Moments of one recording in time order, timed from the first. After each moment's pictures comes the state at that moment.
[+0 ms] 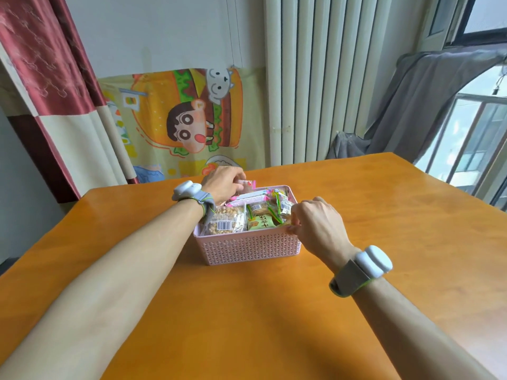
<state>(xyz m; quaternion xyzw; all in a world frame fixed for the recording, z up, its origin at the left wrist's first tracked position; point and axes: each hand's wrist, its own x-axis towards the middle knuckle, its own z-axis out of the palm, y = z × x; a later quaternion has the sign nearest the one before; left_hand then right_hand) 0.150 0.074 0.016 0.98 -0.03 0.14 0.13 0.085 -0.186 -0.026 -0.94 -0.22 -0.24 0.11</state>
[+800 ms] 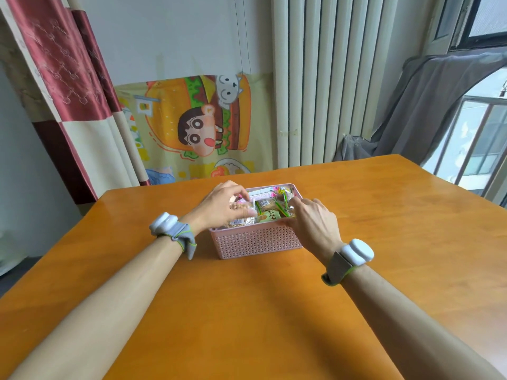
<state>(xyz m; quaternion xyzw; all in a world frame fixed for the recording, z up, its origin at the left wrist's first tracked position) 0.061 0.088 0.007 0.96 -0.11 0.10 0.22 0.079 -0.160 -0.033 -0.93 -0.22 -0.25 0.15</state>
